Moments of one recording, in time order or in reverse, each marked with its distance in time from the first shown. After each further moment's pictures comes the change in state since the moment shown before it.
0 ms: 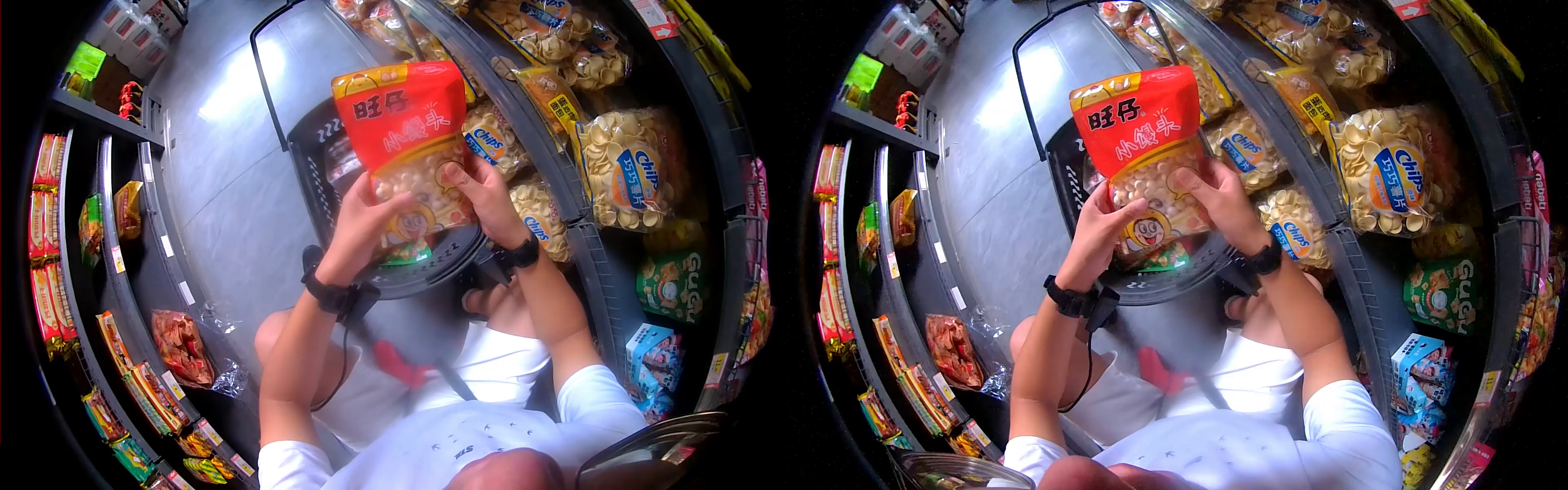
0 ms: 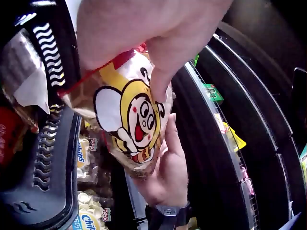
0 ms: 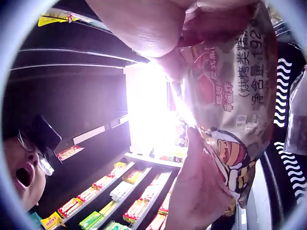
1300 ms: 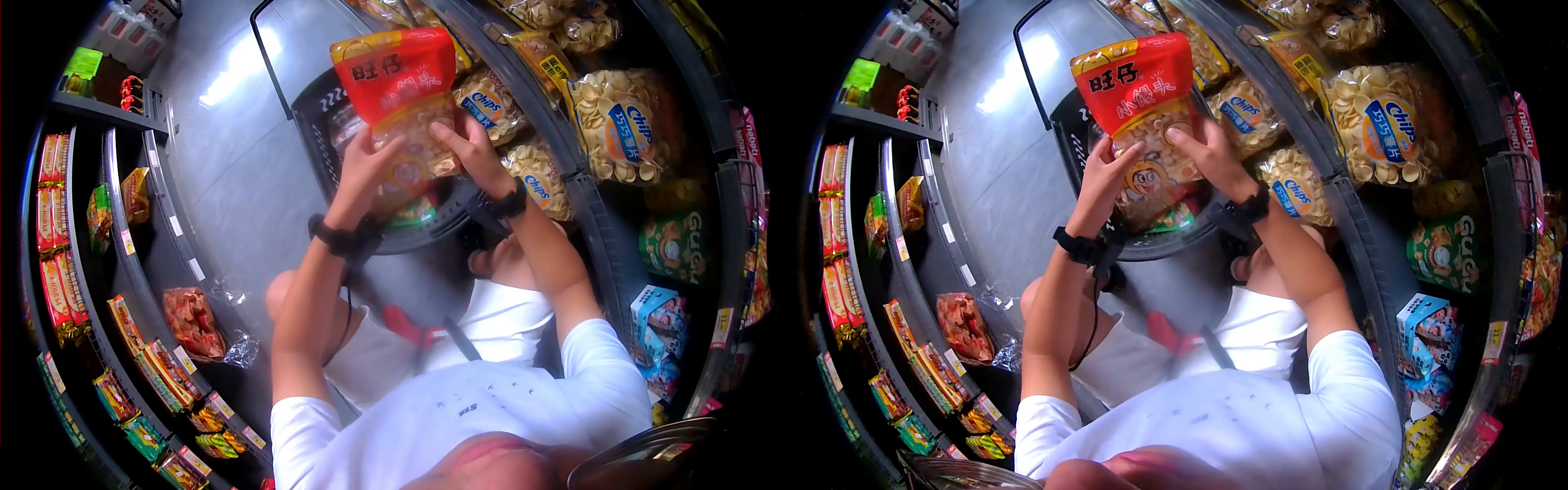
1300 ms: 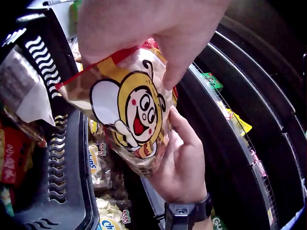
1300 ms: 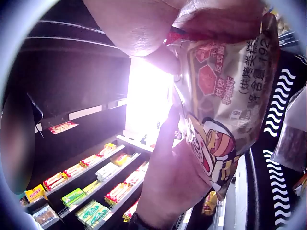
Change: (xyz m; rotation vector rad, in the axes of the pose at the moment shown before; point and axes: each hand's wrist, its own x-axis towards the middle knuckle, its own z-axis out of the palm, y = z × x) left_hand 0.003 -0.010 -0.003 0.109 0.034 0.124; right_hand -0.001 0.019 0.003 -0.053 -0.083 -0.159
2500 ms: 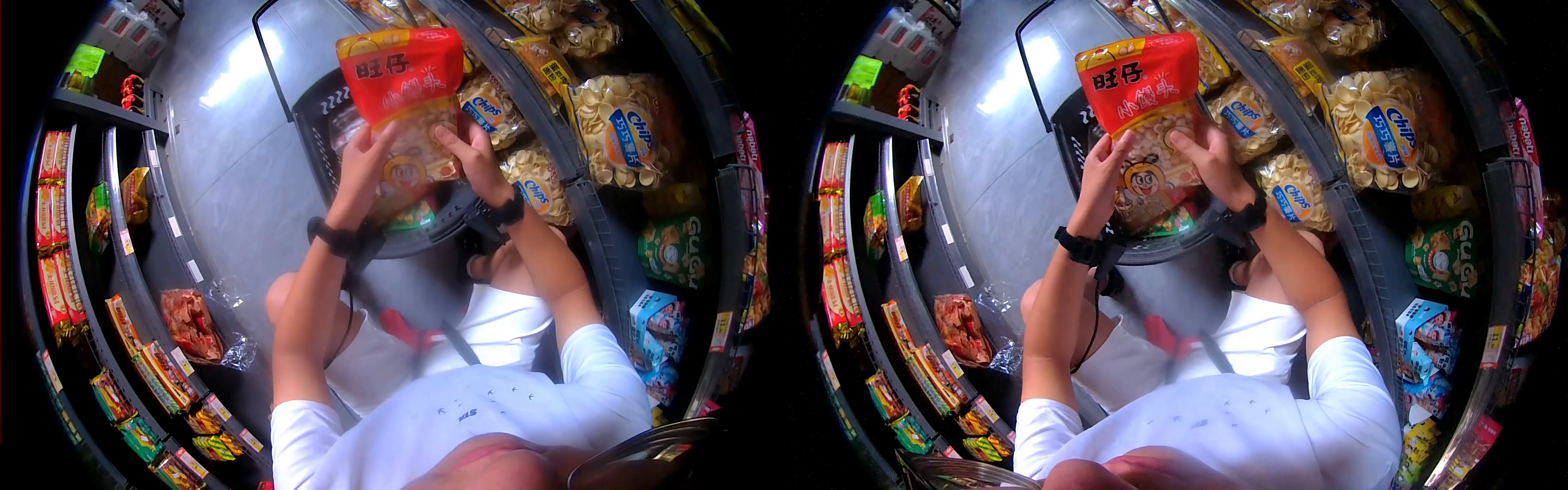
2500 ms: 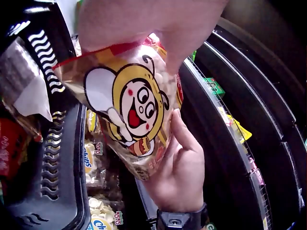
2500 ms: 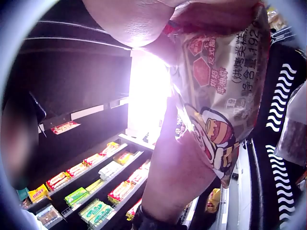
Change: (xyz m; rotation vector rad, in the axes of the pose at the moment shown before) left_hand 0.003 0.007 0.003 -0.044 0.056 -0.012; right_hand -0.001 0.000 0.004 0.007 0.039 -0.031
